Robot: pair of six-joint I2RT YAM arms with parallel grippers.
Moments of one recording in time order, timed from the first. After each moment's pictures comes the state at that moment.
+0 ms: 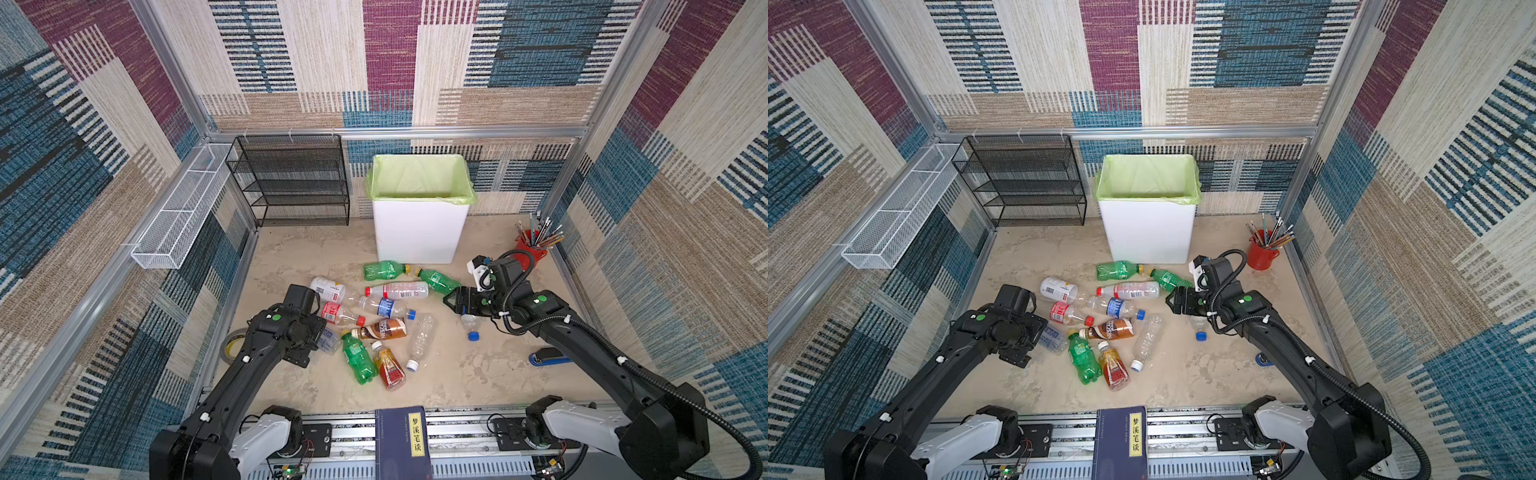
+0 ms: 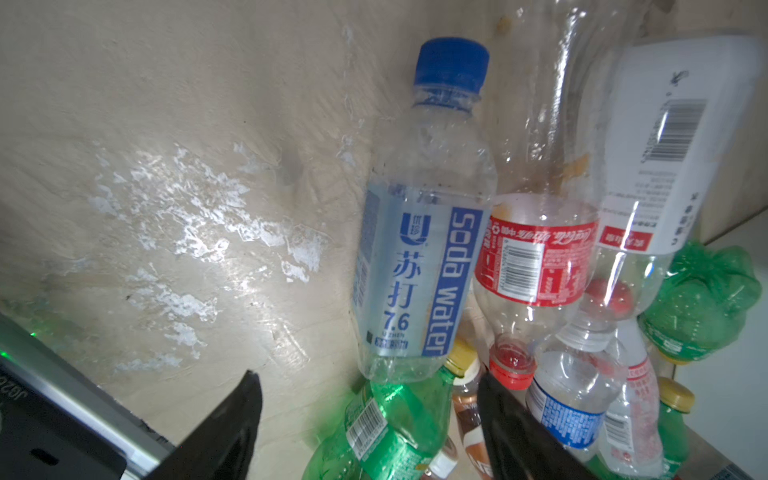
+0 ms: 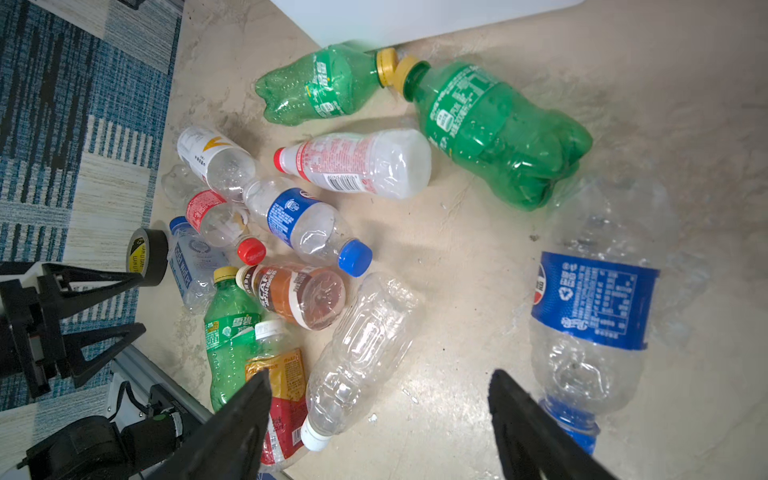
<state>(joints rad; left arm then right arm) -0.22 1.10 0.82 -0.98 -0.05 -1.41 0.41 1.18 0.92 -0.57 -0.30 0.45</state>
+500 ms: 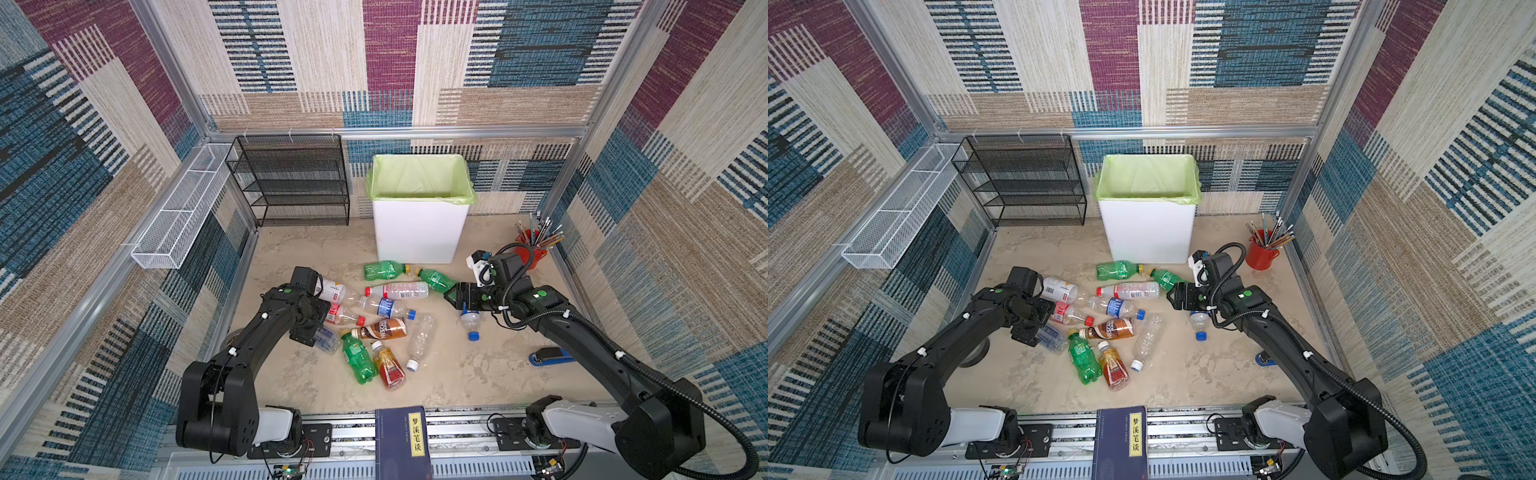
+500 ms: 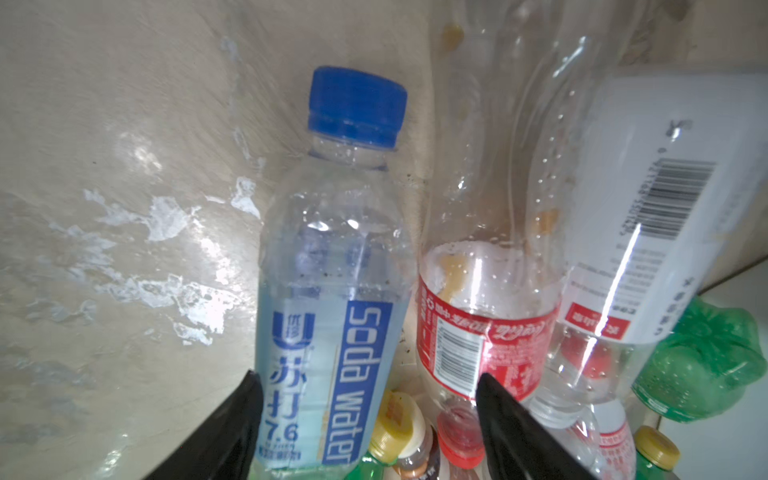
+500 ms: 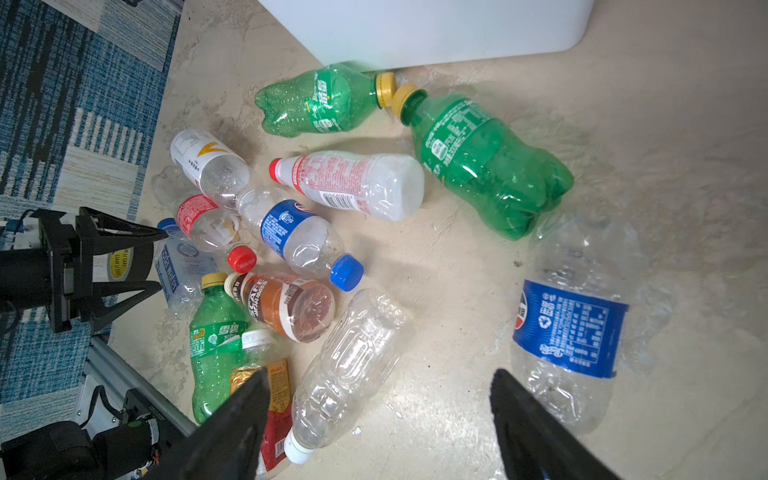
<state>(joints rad) -0.14 1.38 0.91 -0.83 0.04 -1.34 0.38 1.21 0.95 -0.57 -0.29 0.40</state>
